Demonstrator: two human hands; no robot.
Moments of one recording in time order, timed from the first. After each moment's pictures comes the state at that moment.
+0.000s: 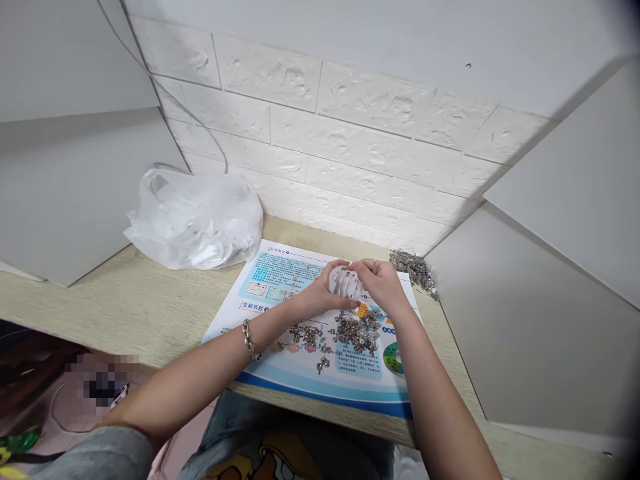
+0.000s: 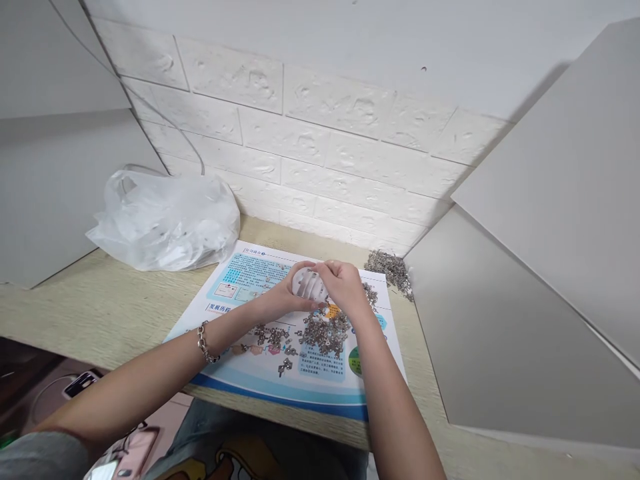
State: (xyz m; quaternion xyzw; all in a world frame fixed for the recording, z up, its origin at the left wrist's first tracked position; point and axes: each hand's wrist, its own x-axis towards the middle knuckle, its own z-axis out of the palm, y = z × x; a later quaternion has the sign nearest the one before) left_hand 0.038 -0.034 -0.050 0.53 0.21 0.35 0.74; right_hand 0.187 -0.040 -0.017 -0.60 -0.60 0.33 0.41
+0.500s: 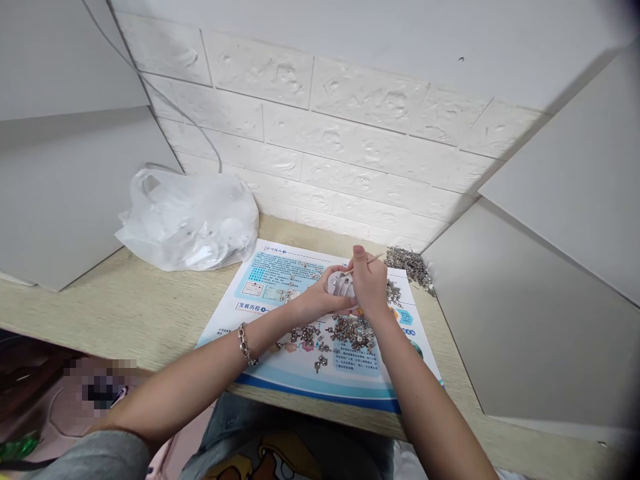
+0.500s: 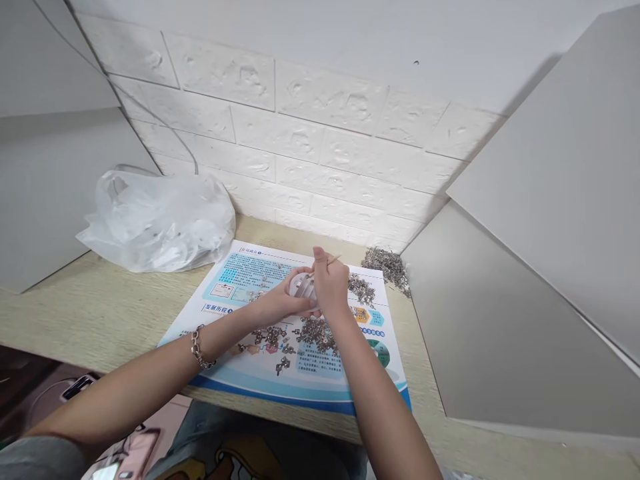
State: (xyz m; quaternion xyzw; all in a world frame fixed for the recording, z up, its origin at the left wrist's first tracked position) left_hand 0.042 -0.043 -0.046 0.45 0.24 0.31 0.81; right_hand 0.159 -0.041 -0.025 -0.64 -0.52 0.23 0.52
